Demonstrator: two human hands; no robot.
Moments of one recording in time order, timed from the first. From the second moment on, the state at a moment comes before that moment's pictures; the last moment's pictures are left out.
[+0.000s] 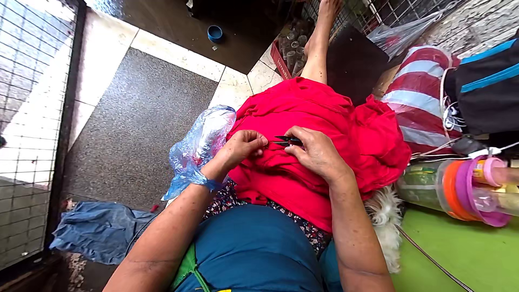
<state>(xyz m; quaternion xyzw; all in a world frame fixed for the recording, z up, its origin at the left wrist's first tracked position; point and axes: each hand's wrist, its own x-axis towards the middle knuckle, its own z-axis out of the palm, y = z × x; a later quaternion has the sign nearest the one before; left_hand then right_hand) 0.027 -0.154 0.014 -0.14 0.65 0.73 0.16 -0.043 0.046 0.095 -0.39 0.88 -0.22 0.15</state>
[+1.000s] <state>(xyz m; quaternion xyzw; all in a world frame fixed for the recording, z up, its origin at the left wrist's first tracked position) 0.036 -0.162 0.009 -0.12 0.65 0.73 0.15 -0.046 0.033 0.092 -0.44 0.87 -0.16 0.17</state>
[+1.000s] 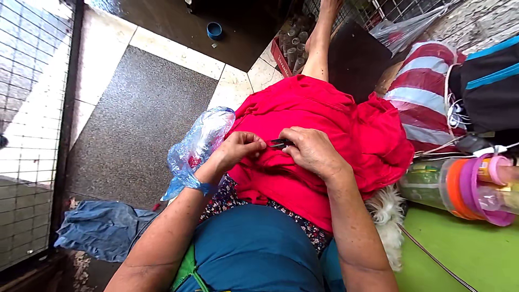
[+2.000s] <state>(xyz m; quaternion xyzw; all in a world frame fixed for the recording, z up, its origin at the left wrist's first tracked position) 0.074 -0.150 0.060 -0.02 0.82 0.55 0.11 -0.042 0.024 0.102 -0.37 0.90 -0.17 0.19</state>
